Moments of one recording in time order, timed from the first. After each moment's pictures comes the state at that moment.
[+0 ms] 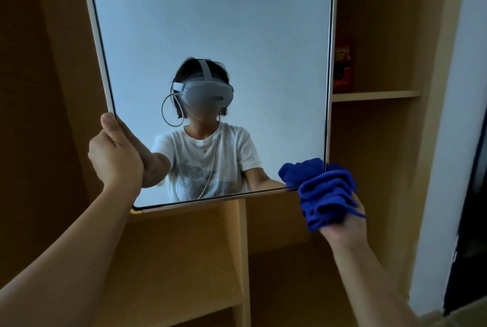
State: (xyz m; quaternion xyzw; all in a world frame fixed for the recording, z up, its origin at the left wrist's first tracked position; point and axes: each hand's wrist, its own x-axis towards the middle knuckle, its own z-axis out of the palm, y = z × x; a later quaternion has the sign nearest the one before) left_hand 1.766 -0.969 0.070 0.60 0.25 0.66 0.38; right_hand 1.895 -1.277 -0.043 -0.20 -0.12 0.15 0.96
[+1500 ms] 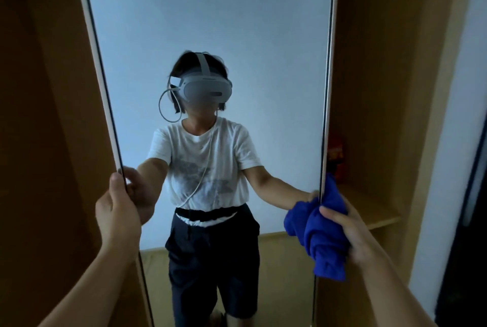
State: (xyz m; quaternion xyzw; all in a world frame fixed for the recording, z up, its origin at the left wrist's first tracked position) left_hand 1.762 -0.962 0.353 0.57 0.26 0.57 0.53; right_hand 1.941 -1.300 0.294 -0.55 -0.16 0.11 0.82
